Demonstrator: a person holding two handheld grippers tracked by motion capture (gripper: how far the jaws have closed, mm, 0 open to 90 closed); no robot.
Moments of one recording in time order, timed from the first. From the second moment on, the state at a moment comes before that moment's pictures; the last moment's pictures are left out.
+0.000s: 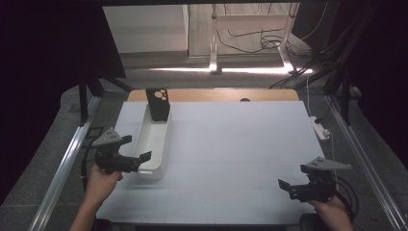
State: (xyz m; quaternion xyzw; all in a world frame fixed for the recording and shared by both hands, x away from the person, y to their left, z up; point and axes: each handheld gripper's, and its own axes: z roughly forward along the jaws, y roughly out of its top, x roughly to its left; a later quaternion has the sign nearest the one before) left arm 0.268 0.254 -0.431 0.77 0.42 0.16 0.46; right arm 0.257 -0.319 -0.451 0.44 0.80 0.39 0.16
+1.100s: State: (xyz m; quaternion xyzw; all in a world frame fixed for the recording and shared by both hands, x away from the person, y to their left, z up) left arm 0.205 0.286 -0.441 0.75 0.45 0.19 0.44; right arm 0.257 -0.317 -0.451 0.44 0.80 0.38 0.16
